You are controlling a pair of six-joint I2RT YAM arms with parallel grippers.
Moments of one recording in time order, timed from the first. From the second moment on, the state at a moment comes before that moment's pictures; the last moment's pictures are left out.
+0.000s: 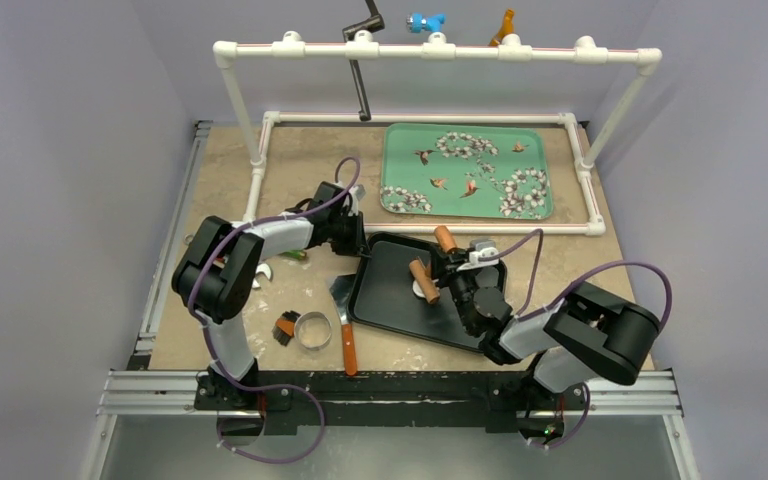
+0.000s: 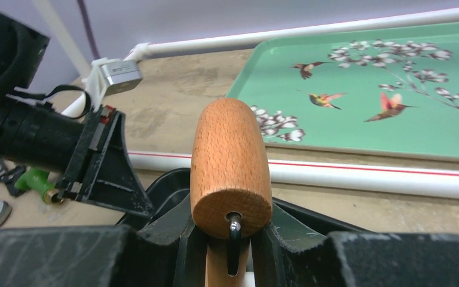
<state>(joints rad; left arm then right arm) -0.46 1.84 1.04 -0.16 0.30 -0.44 0.90 1.49 0.17 1.42 0.62 0.18</state>
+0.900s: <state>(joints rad) -0.45 1.84 1.03 -0.14 0.33 -0.45 1.14 1.58 0.18 1.49 0.81 0.26</state>
